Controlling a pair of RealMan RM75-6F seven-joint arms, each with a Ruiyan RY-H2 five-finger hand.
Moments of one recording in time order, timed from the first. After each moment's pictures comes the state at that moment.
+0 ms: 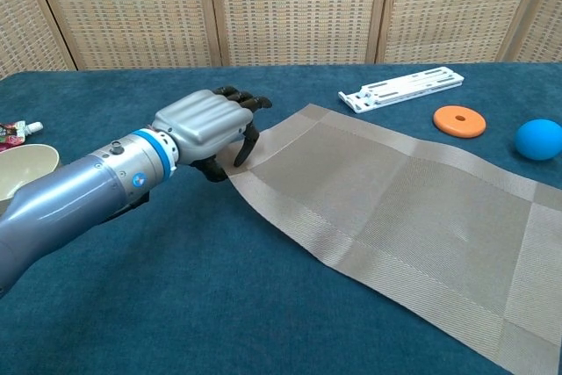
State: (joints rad) left arm -0.87 -1.88 -0.15 -1.10 1.23 0.99 0.59; right arm 0.13 -1.17 0.20 -1.57 -1.41 1.49 0.32
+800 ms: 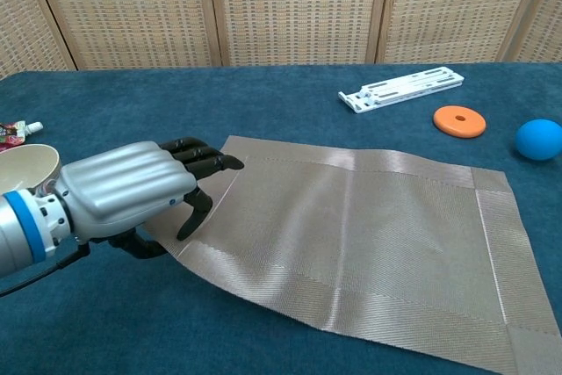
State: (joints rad) left arm -0.69 -1.59 0.10 -1.56 1.44 1.09 0.61; right arm 0.12 -1.19 0.18 -1.60 -1.46 1.53 0.24
